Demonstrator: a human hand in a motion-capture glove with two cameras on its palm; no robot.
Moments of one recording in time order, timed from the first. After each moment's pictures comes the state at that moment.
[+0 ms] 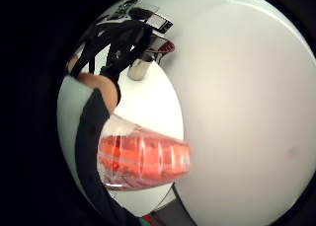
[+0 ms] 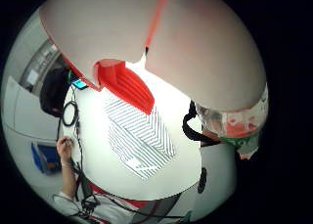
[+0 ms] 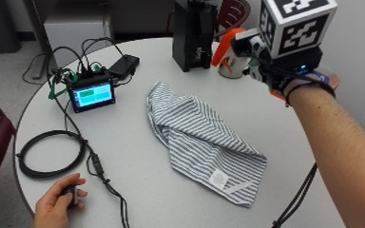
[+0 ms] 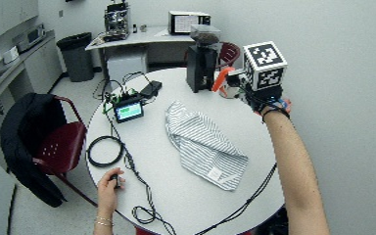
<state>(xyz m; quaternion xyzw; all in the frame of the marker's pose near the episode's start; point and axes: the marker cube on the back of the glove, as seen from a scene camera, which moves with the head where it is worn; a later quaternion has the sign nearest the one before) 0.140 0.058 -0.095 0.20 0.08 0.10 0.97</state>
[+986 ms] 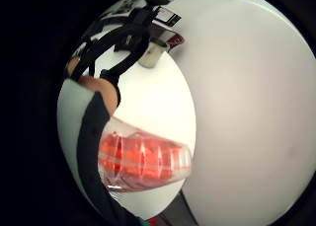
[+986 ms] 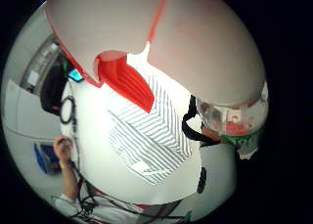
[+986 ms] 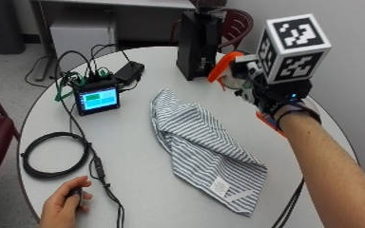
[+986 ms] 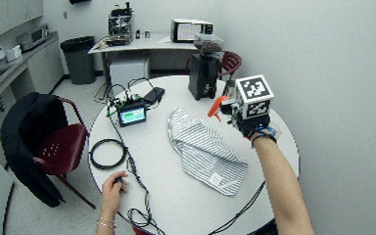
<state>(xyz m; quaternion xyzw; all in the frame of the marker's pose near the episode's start) 0.132 0.056 -0.040 0.19 0.00 0.12 0.97</state>
